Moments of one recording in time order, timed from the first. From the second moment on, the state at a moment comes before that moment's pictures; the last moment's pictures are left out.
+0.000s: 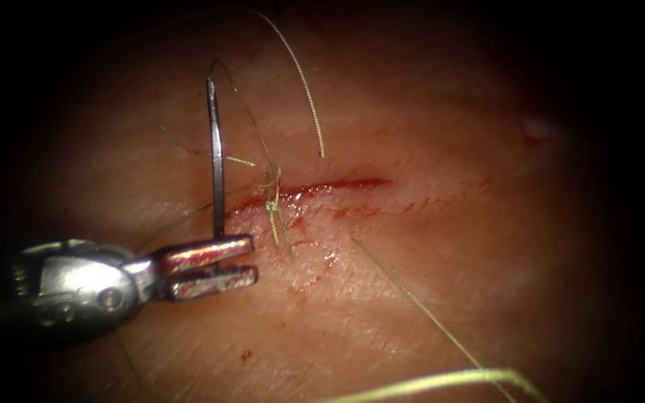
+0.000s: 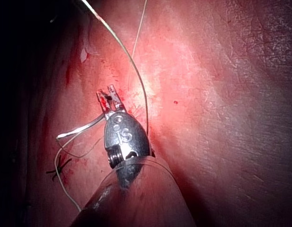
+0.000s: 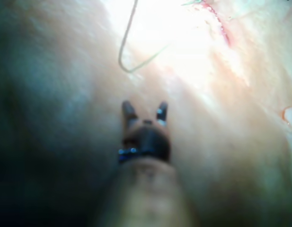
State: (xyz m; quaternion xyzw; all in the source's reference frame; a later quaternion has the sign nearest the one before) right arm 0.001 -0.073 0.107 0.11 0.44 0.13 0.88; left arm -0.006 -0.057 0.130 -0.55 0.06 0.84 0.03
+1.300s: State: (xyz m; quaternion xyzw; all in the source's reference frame) right arm 0.017 -0.060 0.122 -0.01 0.48 0.11 0.87; left arm -0.006 -0.057 0.130 -0.54 0.06 0.84 0.03
